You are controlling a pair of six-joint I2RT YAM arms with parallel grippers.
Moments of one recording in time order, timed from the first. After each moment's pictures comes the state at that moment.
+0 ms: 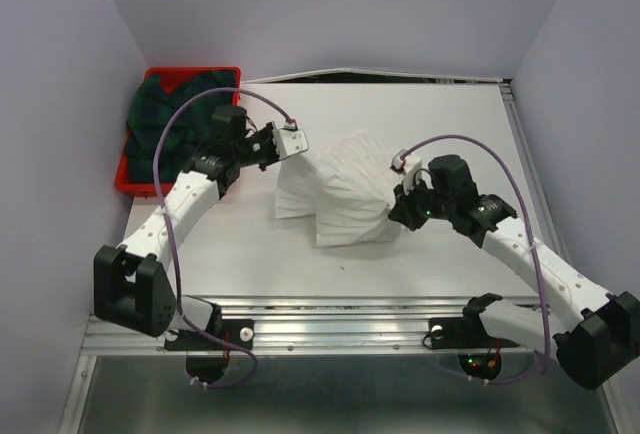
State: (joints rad) left arm -0.31 1.32 1.06 -0.26 0.55 0.92; right arm 0.55 1.06 0.83 -0.50 -0.34 -0.12
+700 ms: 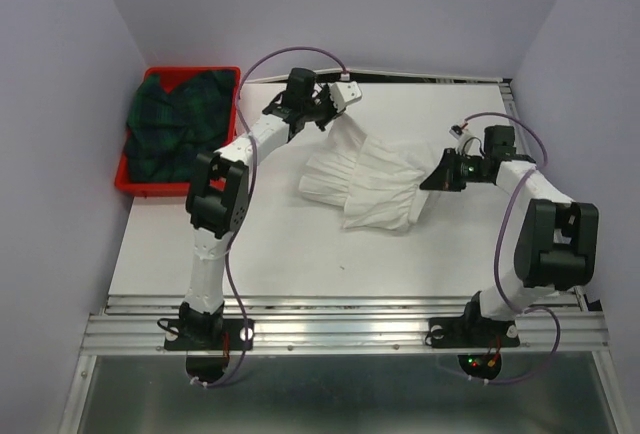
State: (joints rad) left arm -0.44 2.14 1.82 -0.14 0.47 0.62; right arm -0.12 1.56 1.01 -0.48 -0.87 0.00
